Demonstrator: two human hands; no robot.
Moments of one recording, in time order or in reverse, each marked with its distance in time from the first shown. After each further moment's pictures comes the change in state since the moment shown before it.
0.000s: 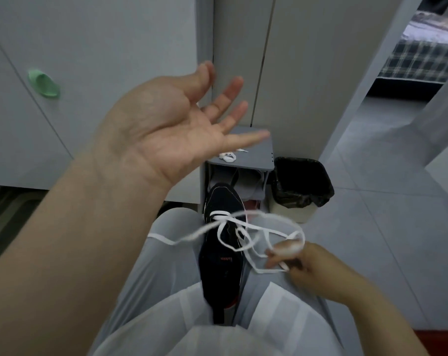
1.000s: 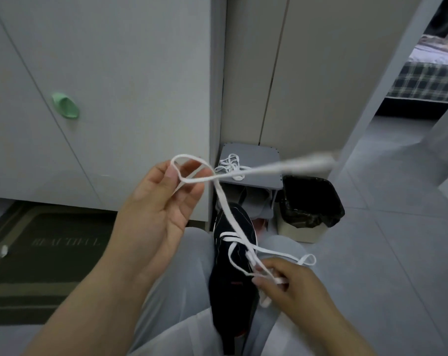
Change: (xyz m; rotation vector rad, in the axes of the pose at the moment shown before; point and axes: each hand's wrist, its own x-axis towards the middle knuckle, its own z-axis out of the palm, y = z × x) left_hand -0.025 -0.032 -0.072 0.137 0.133 0.403; right_hand 0.019 -0.041 0.031 0.109 0.301 0.143
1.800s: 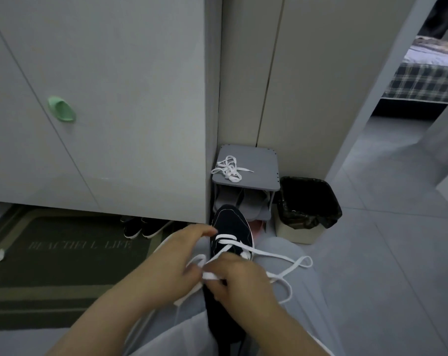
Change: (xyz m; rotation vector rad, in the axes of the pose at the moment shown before) left_hand 0.007 -0.049 -0.062 1.525 -0.535 0.047; right_hand 0.029 -0.046 0.048 -0.157 0.050 -0.360
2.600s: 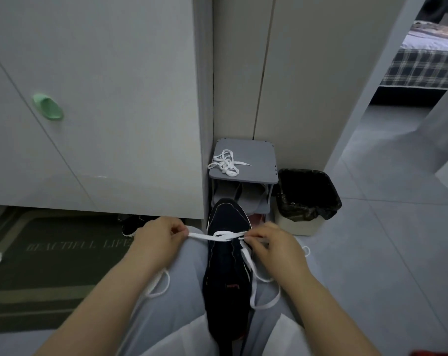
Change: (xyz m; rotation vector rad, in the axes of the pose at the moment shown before) left_hand 0.043 -0.043 0.006 0.114 0.152 -0.356; right_hand 0.013 0.070 -0.025 0.073 0.113 0.376
